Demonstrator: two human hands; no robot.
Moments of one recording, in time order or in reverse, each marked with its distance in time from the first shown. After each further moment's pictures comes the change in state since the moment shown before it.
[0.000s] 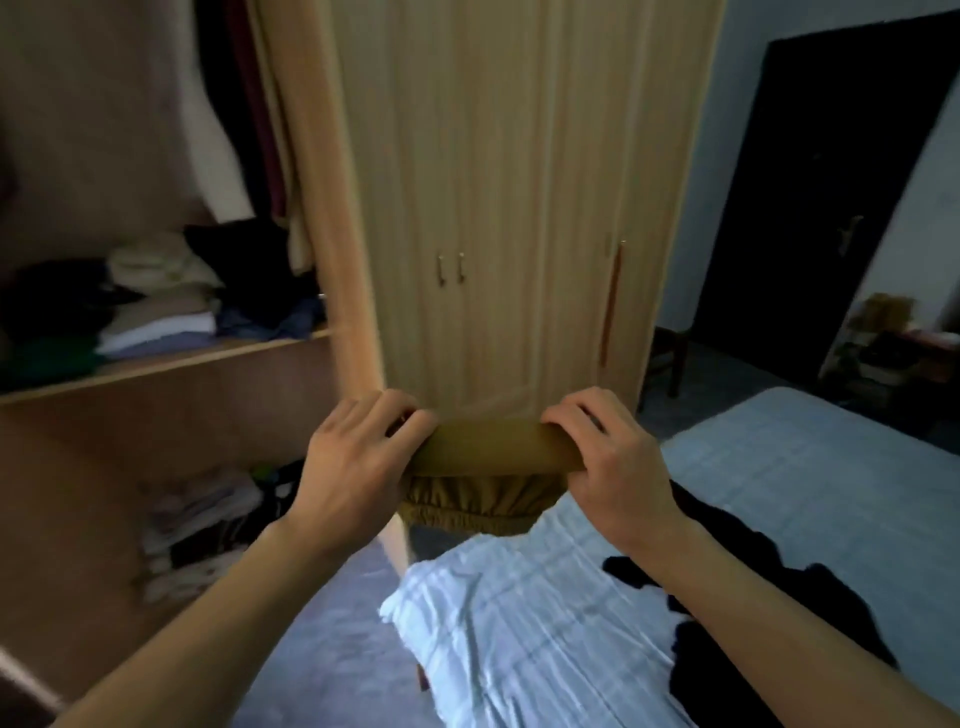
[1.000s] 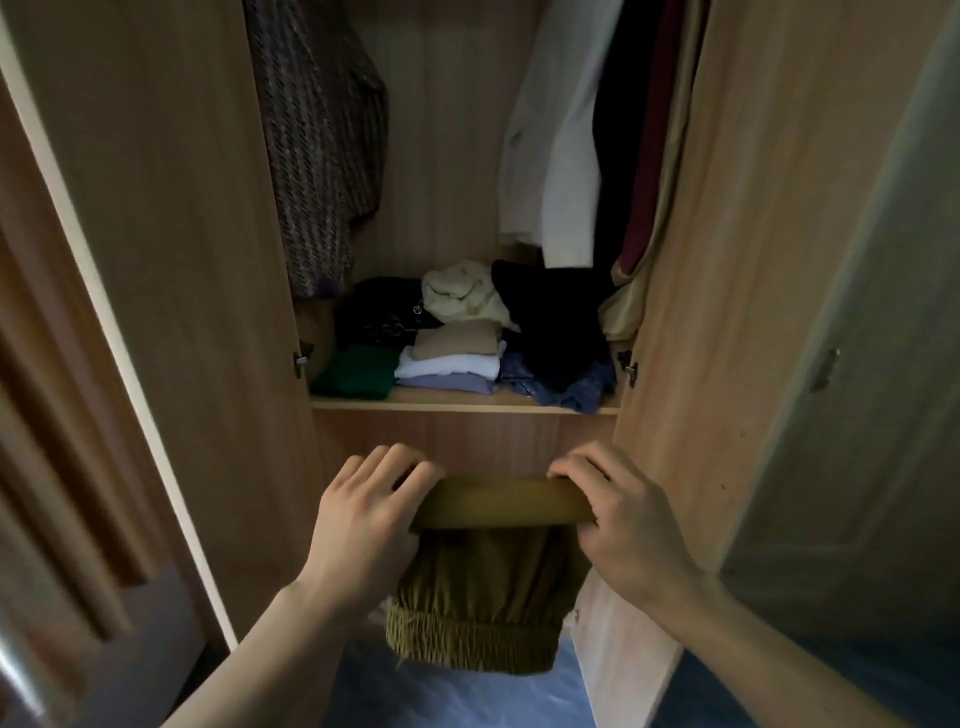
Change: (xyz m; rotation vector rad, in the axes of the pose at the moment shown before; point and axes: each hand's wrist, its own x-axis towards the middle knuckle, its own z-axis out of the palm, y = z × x) left_hand -0.157 -0.432 -0.018 0.274 -0.079 -0.484; right_hand 0.243 -0.219 0.428 0.464 -0.337 -0.257
